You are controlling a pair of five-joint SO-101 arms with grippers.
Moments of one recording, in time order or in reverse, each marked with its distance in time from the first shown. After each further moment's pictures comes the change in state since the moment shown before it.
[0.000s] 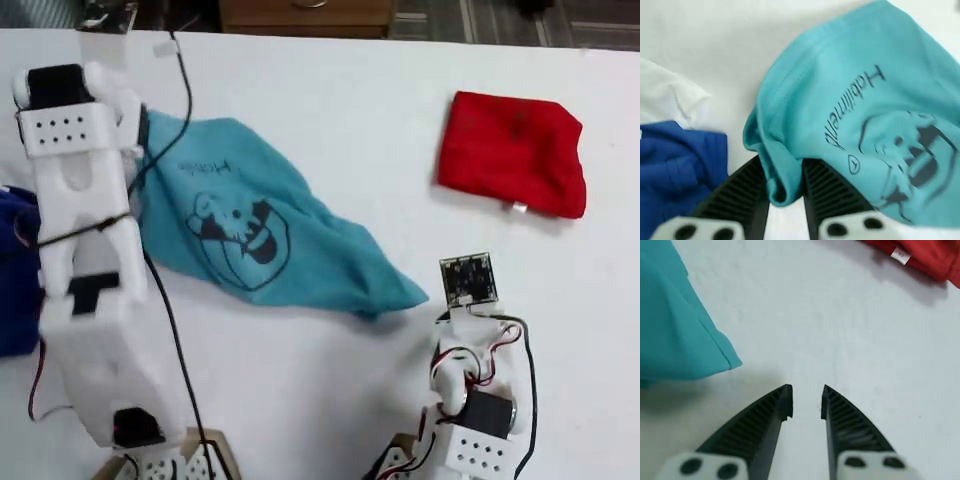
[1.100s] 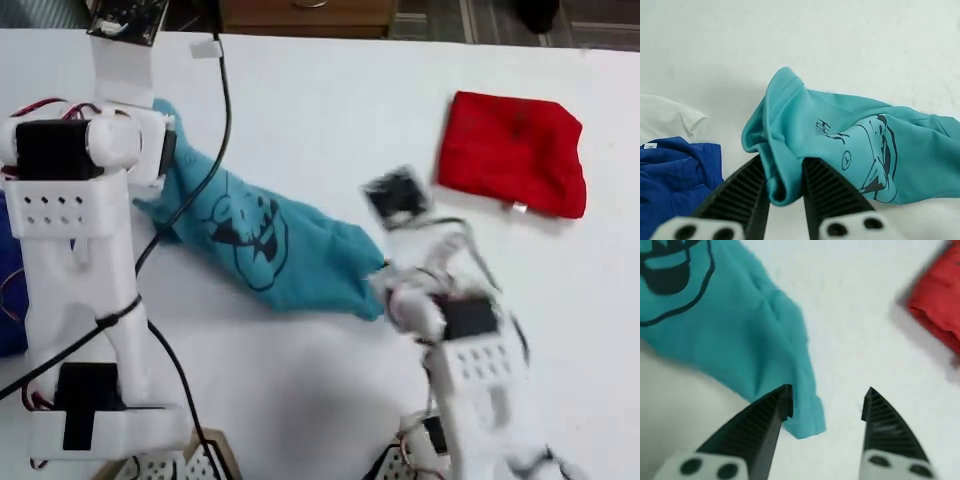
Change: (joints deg) left arm 7.6 -28.7 16.6 -2.1 0.4; right arm -29.5 52.9 -43.7 3.9 -6.9
